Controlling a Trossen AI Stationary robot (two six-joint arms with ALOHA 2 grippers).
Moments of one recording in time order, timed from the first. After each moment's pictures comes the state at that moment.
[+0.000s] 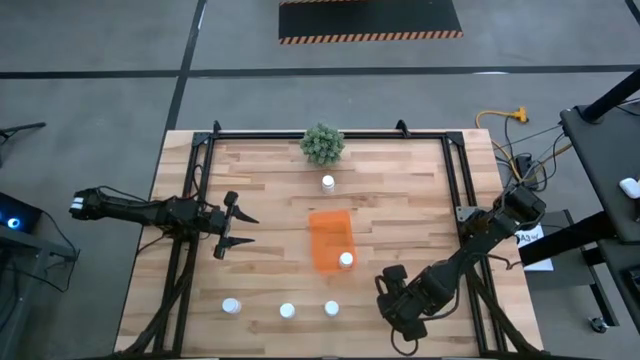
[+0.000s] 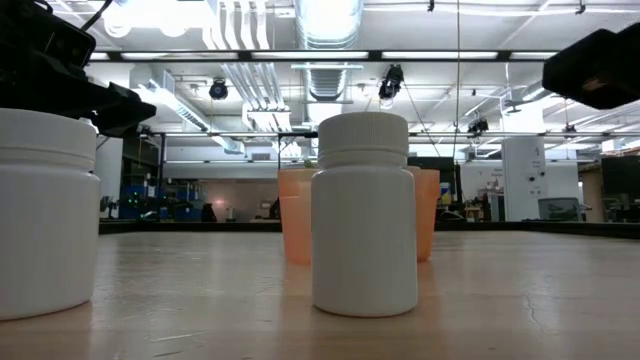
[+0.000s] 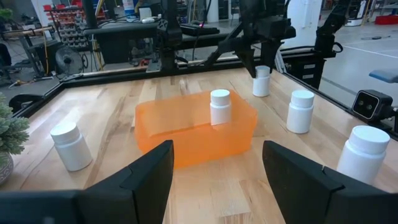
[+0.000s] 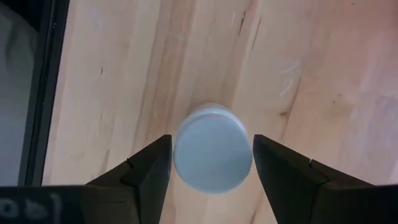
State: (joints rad) left arm -0.14 0.22 0.01 0.04 0.00 0.06; right arm 0.72 1.74 1.15 -0.70 0.04 0.52
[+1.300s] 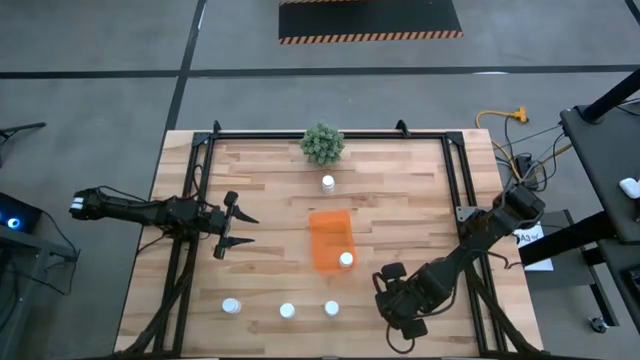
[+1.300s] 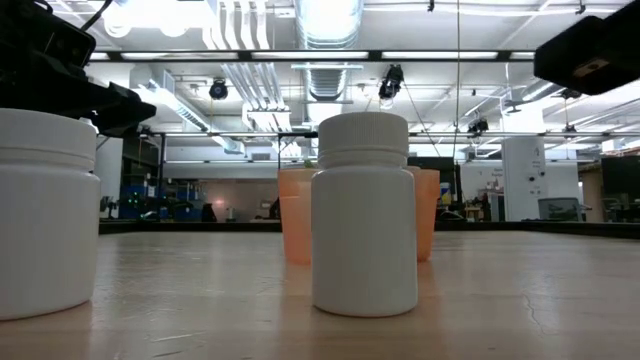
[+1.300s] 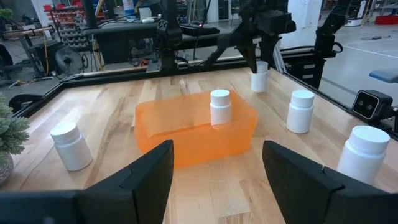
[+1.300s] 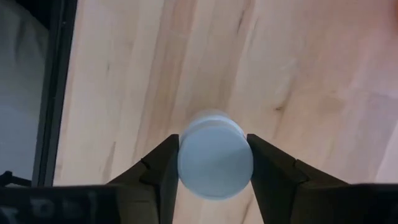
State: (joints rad) left arm -0.14 0.22 0.01 0.04 0.00 0.06; right arm 0.69 1.74 1.22 -0.79 0.00 0.49
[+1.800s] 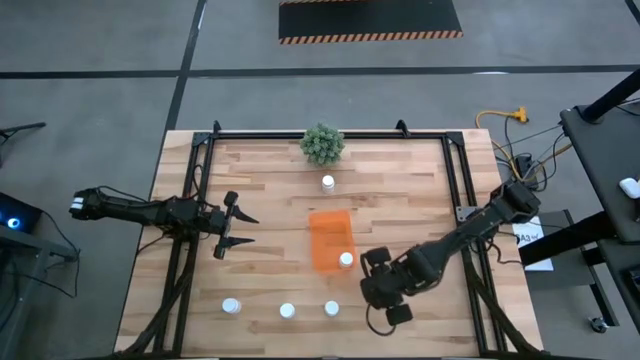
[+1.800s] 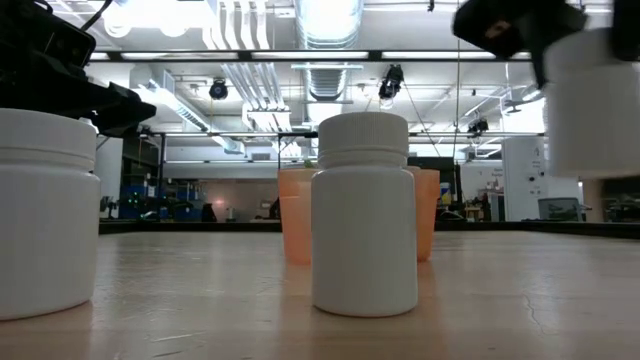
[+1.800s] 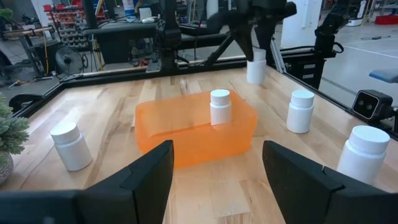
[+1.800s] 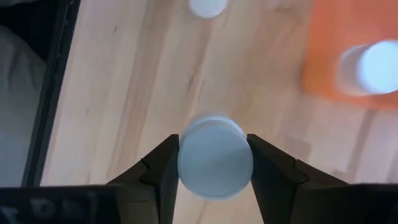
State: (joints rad) left arm -0.14 0.22 0.01 0.04 0.00 0.06; right arm 0.55 1.74 1.38 -0.90 0.03 0.32
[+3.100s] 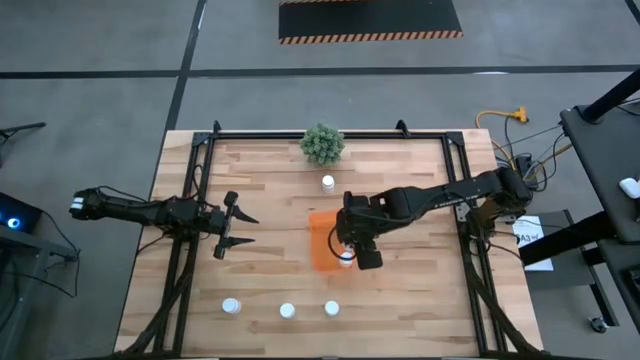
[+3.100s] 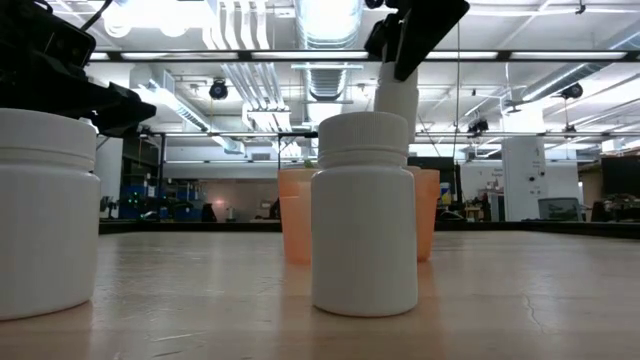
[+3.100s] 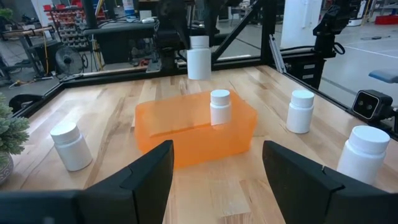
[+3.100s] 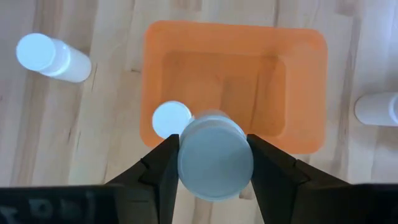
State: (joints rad) left arm -0.14 0.22 0.01 0.04 0.00 0.06; right arm 0.18 1.74 1.54 -0.98 0.02 0.04
